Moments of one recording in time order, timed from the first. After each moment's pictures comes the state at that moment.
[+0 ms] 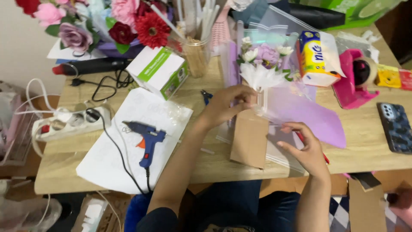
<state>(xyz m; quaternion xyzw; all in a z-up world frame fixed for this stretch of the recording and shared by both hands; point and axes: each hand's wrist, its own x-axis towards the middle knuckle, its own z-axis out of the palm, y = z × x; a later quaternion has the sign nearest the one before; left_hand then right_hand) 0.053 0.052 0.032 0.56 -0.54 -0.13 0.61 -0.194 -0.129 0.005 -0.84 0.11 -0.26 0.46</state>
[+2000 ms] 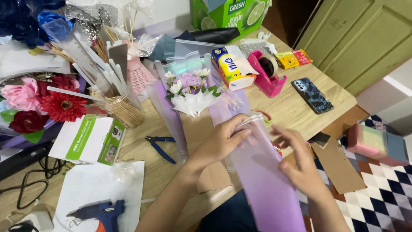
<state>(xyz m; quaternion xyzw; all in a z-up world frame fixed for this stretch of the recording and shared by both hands) -0.037 -0.015 0.112 0.47 -0.55 -0.45 0.52 -0.270 -0.094 0.089 -0.87 0.21 -0.33 0.31</state>
